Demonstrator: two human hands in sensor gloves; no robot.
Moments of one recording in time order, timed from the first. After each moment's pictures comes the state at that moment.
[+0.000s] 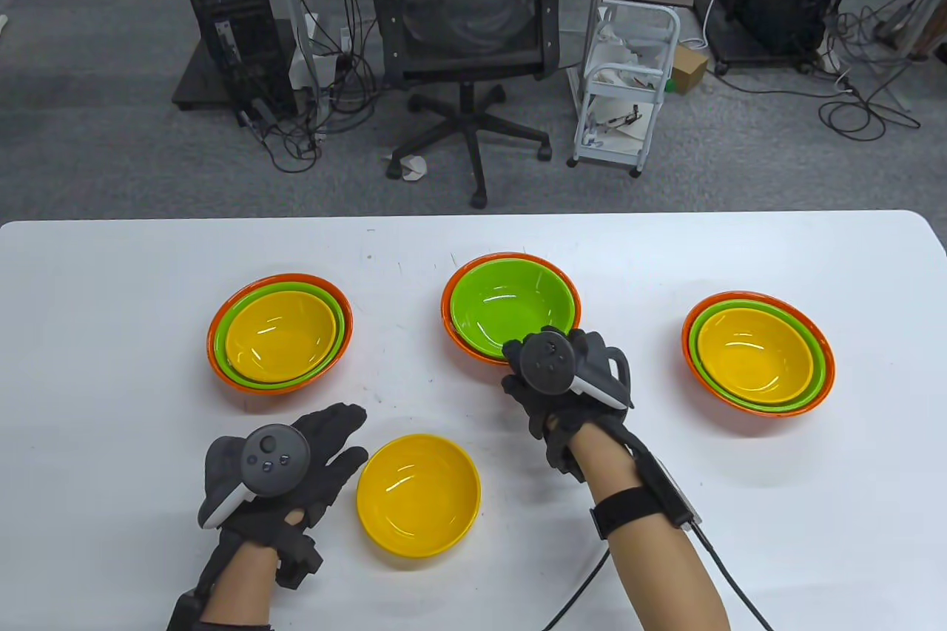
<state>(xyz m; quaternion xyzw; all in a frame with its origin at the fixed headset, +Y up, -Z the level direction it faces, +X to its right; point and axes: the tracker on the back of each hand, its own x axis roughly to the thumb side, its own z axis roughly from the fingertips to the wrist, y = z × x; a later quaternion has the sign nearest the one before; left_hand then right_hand) -0.251 -0.705 -0.300 -0.03 -0.14 0.23 0.96 0.088 -0.703 -0.404 0.19 0.00 0.97 0.15</state>
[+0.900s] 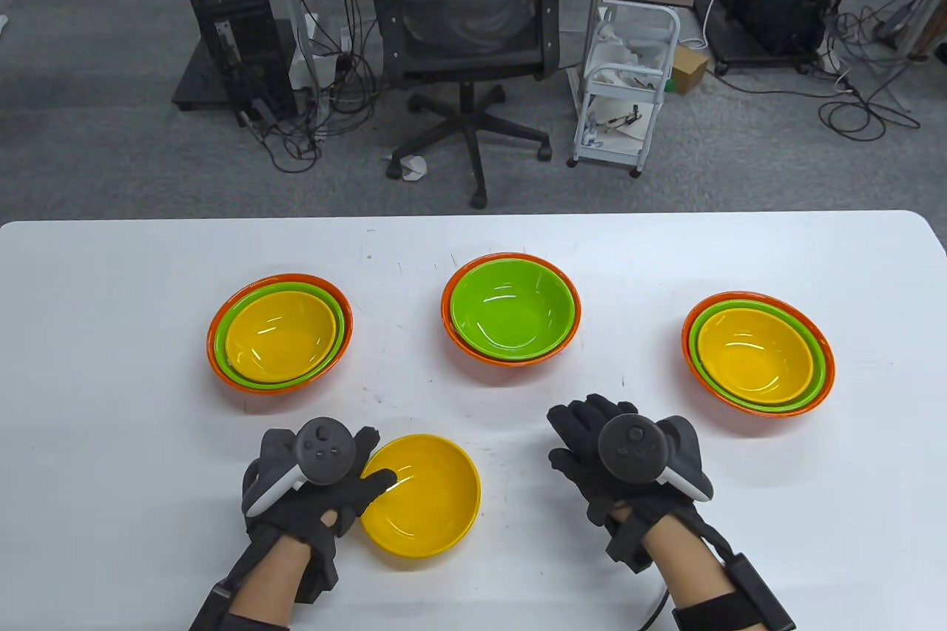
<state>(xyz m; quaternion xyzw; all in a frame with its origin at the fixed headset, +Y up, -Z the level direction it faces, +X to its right) -0.221 -0.739 -0.311 -0.17 -0.08 0.16 0.97 0.148 -0.712 -0.319 0.20 0.00 0.95 0.24</state>
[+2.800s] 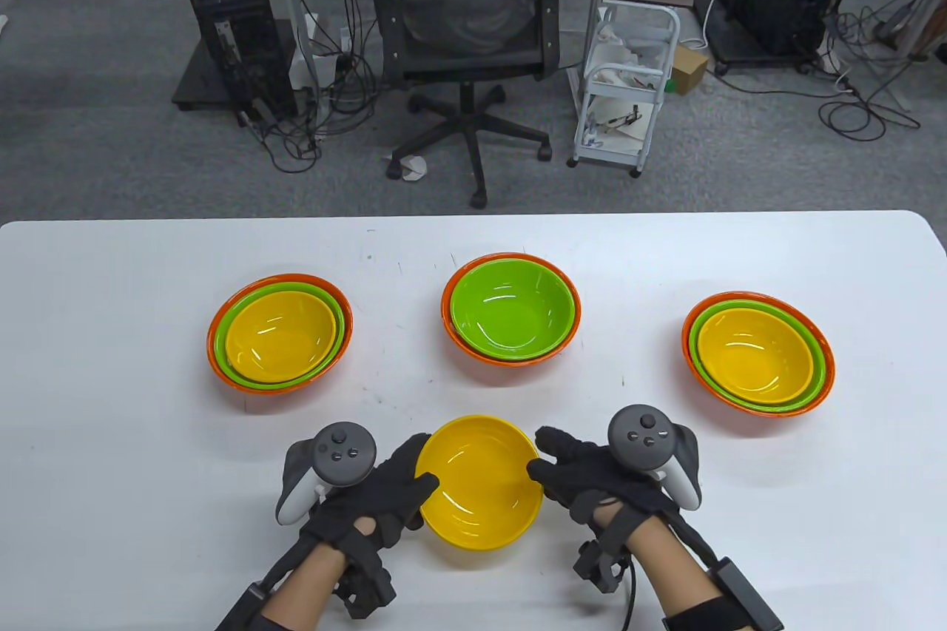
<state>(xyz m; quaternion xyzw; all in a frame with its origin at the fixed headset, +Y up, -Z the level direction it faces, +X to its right) -0.181 -0.757 -0.306 -0.22 -0.16 0.39 0.88 0.136 -0.733 -0.317 0.13 0.12 0.88 0.44</state>
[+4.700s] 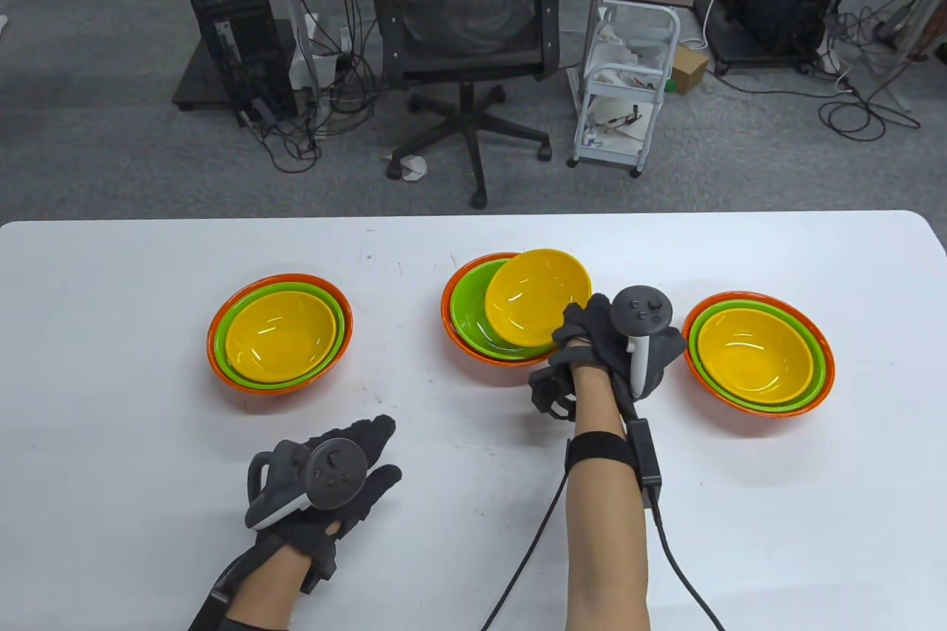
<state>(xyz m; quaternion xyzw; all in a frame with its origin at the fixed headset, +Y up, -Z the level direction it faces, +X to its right) -0.209 -0.715 -0.298 -0.03 -0.18 0.10 0.98 0.149 -0.710 -0.456 -0.25 -0.08 0.86 0.45</state>
